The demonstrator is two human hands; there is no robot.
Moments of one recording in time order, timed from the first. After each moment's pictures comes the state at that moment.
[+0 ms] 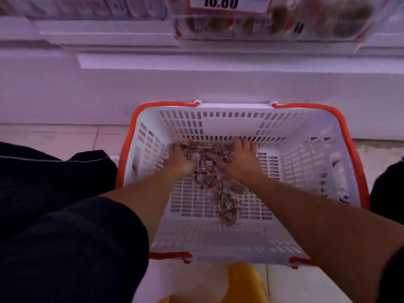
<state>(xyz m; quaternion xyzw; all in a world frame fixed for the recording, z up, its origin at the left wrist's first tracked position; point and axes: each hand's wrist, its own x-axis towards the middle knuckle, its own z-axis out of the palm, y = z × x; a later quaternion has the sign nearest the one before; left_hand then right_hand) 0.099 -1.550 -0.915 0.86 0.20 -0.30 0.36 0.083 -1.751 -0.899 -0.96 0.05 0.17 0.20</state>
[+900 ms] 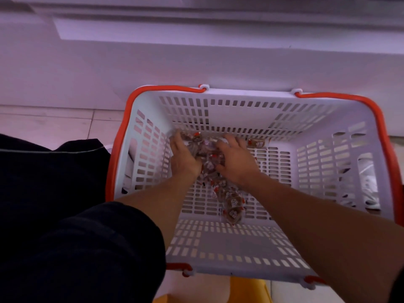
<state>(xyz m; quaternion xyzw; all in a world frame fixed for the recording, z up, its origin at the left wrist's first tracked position) 0.080 -1.573 -0.956 0.91 0.24 -0.13 0.32 0.090 -1.734 -0.941 -0.96 -0.13 0.18 0.17</state>
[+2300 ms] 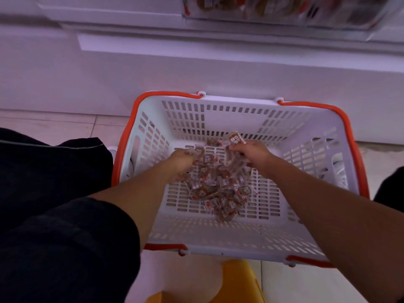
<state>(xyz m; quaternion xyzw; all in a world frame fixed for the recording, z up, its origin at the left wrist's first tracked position) 0.085 -1.554 -0.900 0.73 0.28 -0.36 0.52 0.101 -1.778 -0.877 -0.73 0.23 0.29 0.57</state>
